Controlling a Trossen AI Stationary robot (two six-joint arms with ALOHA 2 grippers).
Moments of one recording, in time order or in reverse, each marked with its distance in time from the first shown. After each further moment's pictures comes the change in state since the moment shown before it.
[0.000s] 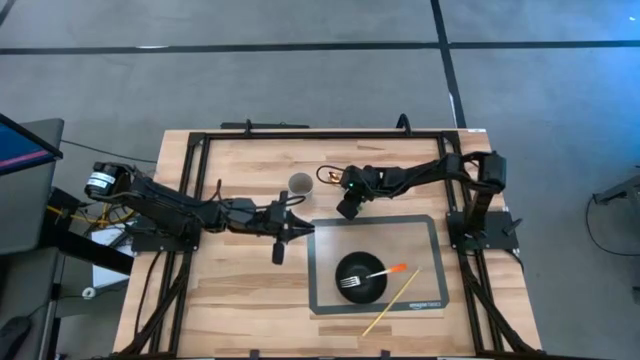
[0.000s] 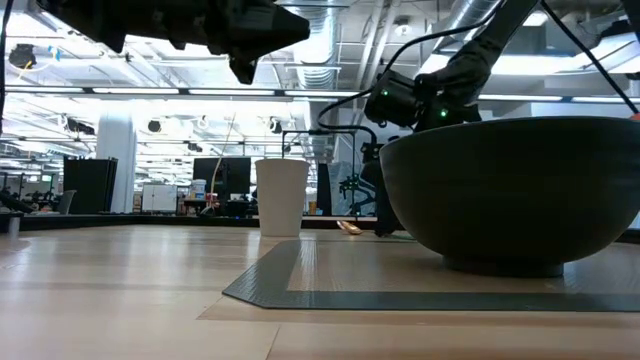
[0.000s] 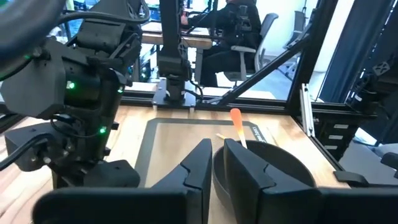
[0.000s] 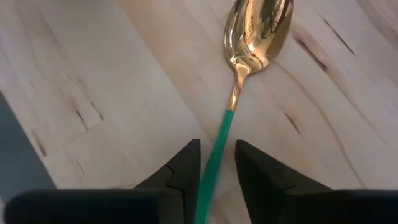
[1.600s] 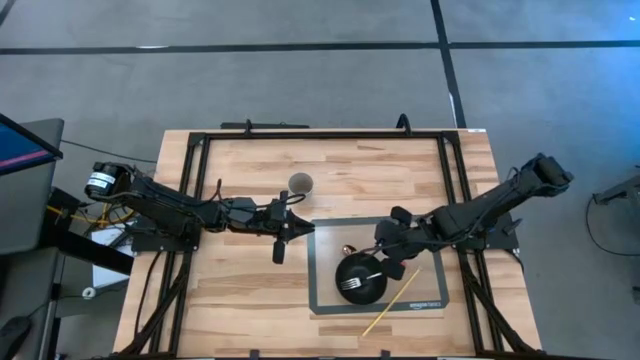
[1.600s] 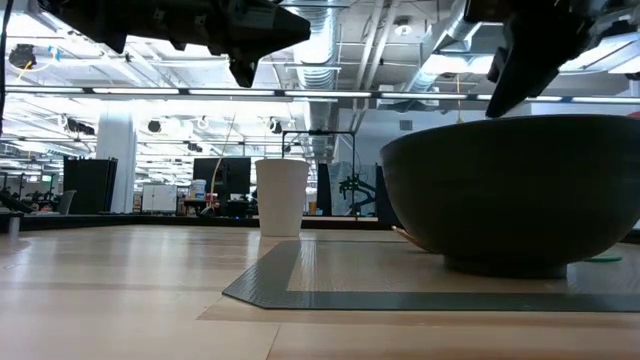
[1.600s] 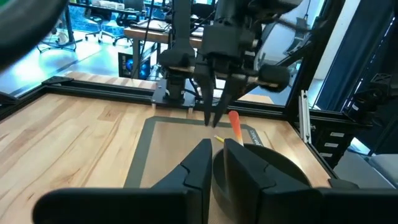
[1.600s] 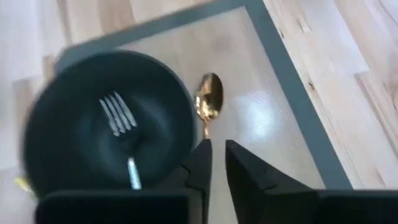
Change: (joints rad) left arm 0.002 0.001 0.002 0.001 0.001 -0.056; right arm 0.678 -0.516 -0.001 -0.513 0.163 0.341
